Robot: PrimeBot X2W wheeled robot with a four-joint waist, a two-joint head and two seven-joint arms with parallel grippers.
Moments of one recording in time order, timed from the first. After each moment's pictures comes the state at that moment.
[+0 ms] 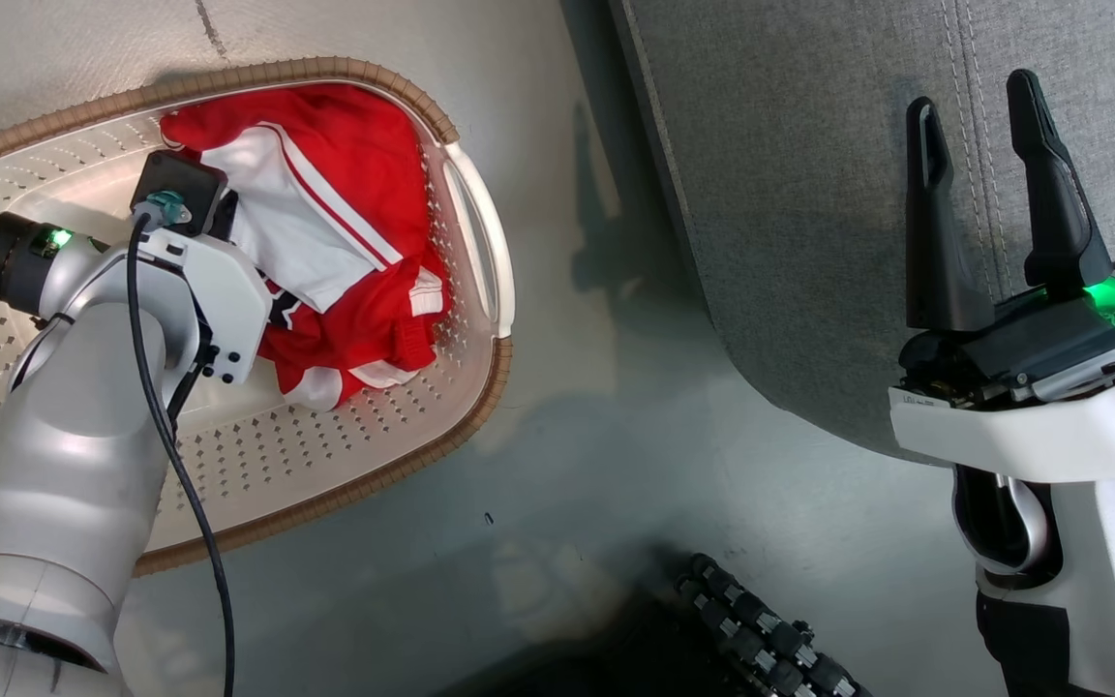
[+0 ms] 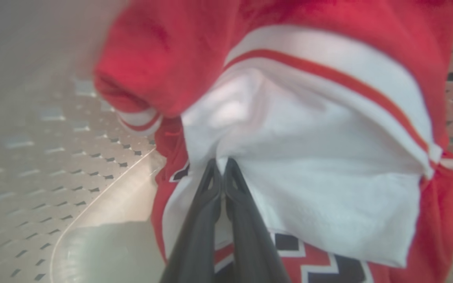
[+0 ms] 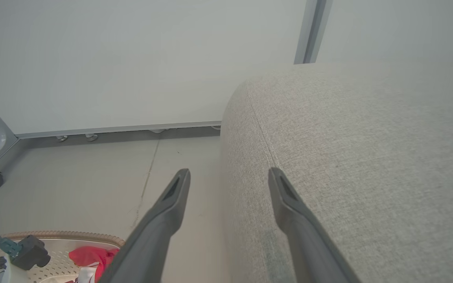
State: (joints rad) left arm -1.04 0.20 -0.54 1.26 -0.17 -0.09 -0.13; right arm -0.42 -0.05 0.14 -0.11 0.30 0.13 -0.26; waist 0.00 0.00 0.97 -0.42
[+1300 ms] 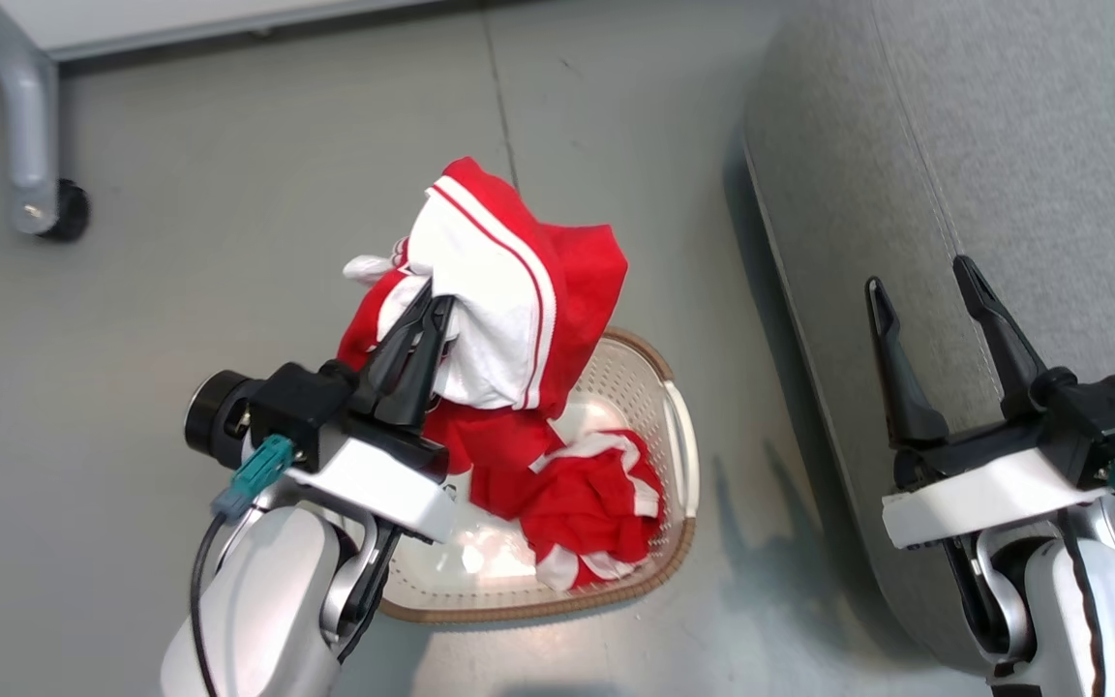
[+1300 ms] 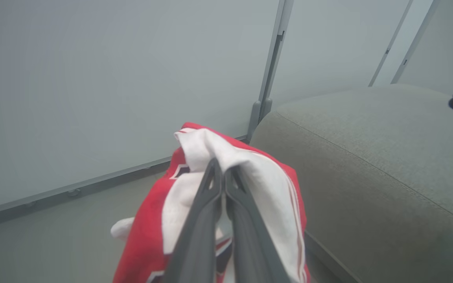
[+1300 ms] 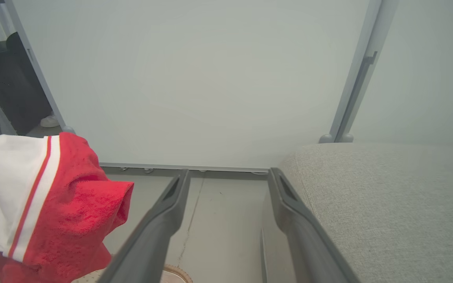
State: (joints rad) left arm -0.43 0.14 -0.43 0.31 -0.32 -0.03 -0.26; right arm -0.26 -0.05 0.07 0.04 0.09 0.13 -0.13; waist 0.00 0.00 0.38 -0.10
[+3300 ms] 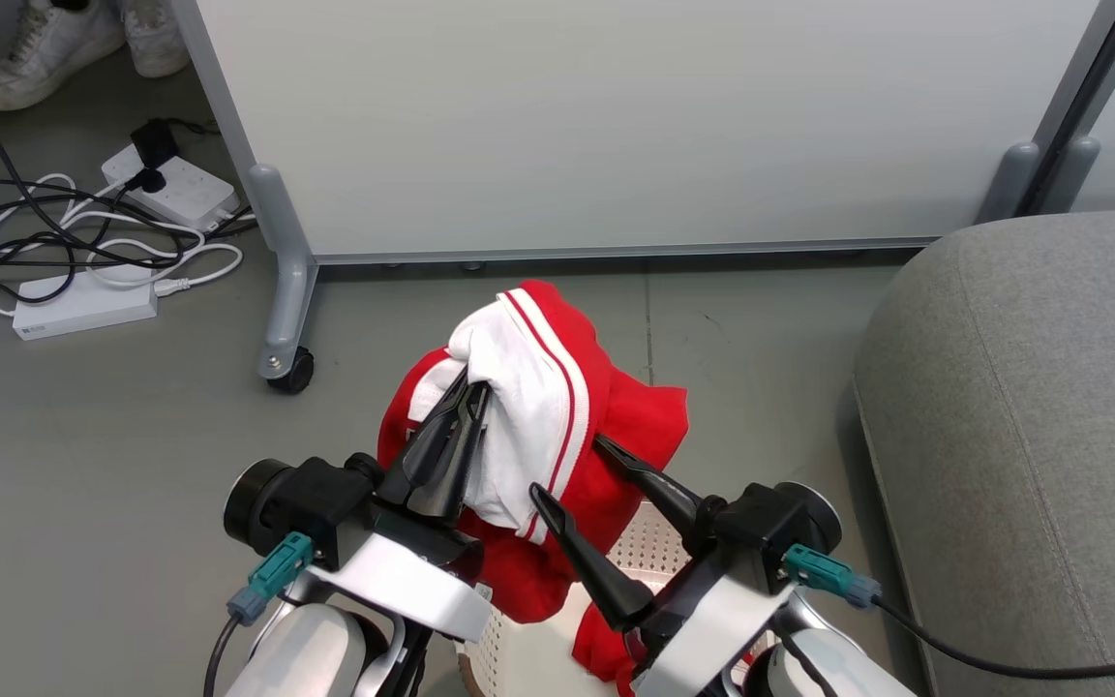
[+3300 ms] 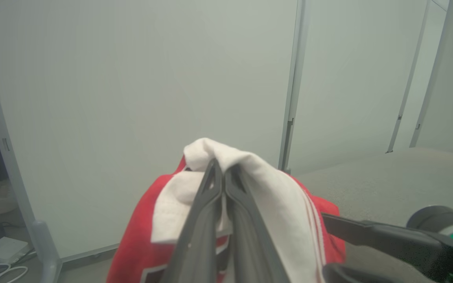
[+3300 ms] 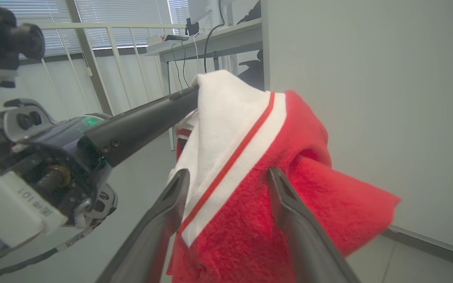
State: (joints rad) left arm -0.23 0.14 -0.45 0.11 -0.36 -0.02 -0.23; right arm -0.31 -0.05 0.67 0.20 0.36 0.13 -0.16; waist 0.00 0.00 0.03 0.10
